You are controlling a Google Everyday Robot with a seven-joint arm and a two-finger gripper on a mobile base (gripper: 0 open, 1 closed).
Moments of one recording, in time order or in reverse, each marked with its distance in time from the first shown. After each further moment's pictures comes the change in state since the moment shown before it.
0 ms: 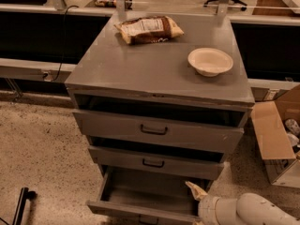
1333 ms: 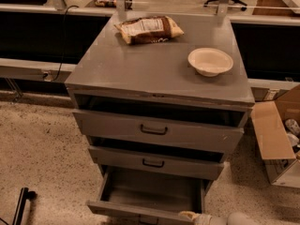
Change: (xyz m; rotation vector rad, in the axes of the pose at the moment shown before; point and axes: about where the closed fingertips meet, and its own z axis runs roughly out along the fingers) arm 0.132 0.050 0.125 -0.056 -0.113 0.181
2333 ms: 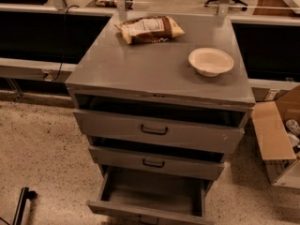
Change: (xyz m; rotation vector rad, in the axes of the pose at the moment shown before) arm 0.050 0.031 0.037 0.037 -0.126 0.029
